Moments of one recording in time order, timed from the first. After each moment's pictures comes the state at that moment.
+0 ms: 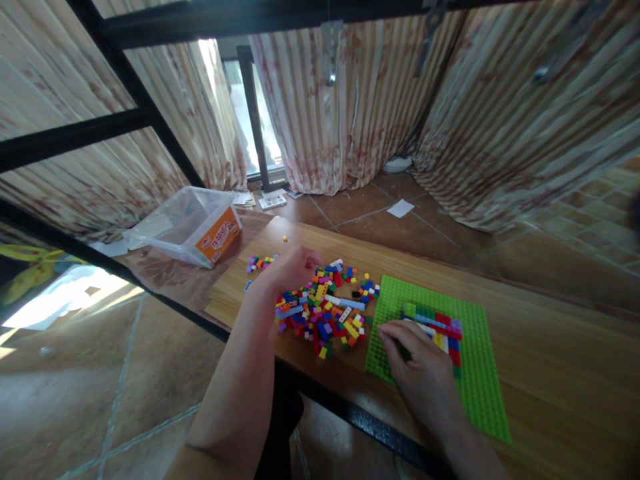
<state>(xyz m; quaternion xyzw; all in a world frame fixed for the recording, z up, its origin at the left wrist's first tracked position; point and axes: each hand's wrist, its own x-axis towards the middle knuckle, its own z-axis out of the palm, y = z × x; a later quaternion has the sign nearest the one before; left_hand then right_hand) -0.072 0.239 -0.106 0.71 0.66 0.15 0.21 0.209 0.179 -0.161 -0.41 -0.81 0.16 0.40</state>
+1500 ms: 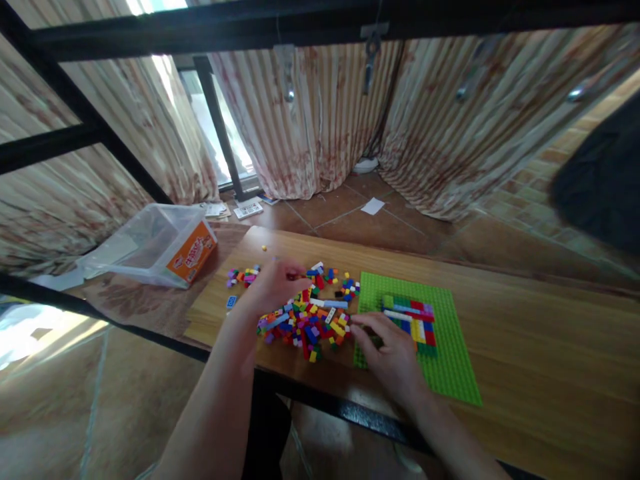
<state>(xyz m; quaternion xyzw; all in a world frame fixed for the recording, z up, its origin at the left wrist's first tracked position) -0.057 0.218 -0.103 0.64 0.64 0.29 0.32 0.189 0.174 -0.165 -0.45 -0.75 0.29 0.40</state>
